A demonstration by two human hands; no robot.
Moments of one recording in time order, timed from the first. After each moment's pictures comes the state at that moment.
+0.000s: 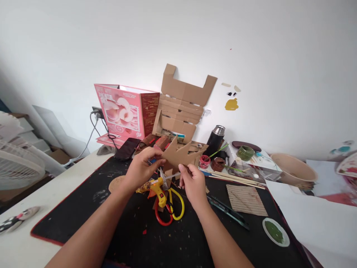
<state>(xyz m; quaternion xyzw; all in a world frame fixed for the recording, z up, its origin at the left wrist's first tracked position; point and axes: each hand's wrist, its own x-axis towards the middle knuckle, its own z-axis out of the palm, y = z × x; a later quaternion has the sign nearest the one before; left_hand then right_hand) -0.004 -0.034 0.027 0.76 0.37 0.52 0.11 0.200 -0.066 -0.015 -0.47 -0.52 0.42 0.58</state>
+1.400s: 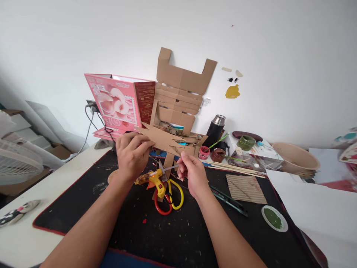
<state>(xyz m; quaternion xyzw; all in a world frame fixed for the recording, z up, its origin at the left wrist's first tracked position) -0.019 -0.022 0.007 0.72 0.44 0.48 -0.23 0.200 -0.067 0.000 -0.40 -0.38 0.60 0.59</state>
